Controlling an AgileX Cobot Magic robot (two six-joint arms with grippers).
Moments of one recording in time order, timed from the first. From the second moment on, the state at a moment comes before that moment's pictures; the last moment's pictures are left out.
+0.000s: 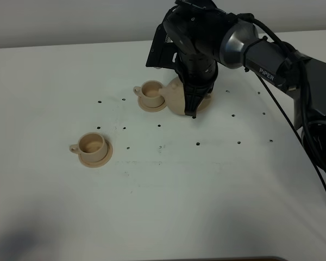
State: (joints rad) left arm -0.06 0.00 -0.51 0.13 1.09 -0.15; right arm 0.63 2.33 -2.08 -0.30 1.23 -0.55
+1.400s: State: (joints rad) left arm -0.06 0.00 -0.51 0.13 1.09 -0.15; right arm 0.68 2.36 -2.08 -0.52 1.16 -0.59
